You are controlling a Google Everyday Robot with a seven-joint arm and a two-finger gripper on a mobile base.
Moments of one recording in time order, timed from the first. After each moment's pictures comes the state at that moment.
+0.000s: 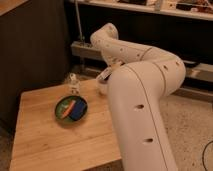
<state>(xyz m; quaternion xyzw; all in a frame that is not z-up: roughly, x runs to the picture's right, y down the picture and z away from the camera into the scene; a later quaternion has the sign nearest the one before) 0.056 -0.134 0.863 -0.22 0.04 -0.34 0.91</state>
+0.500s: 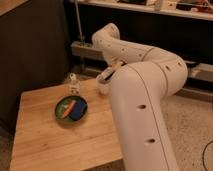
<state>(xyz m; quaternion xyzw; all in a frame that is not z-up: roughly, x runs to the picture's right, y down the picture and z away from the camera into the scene) 0.065 -0.134 0.863 -0.22 0.02 -0.33 0.92</state>
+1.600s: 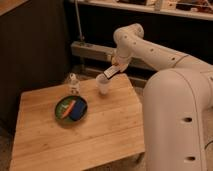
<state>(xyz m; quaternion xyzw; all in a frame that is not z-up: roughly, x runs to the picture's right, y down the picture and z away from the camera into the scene) 0.083 -0.133 0.840 -0.15 -0.10 -0.34 0.92</state>
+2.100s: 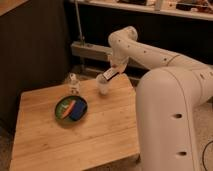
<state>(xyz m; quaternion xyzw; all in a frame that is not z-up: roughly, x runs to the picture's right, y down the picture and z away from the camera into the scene) 0.074 -0.128 0.858 -0.17 -0.07 -0.35 0.92</state>
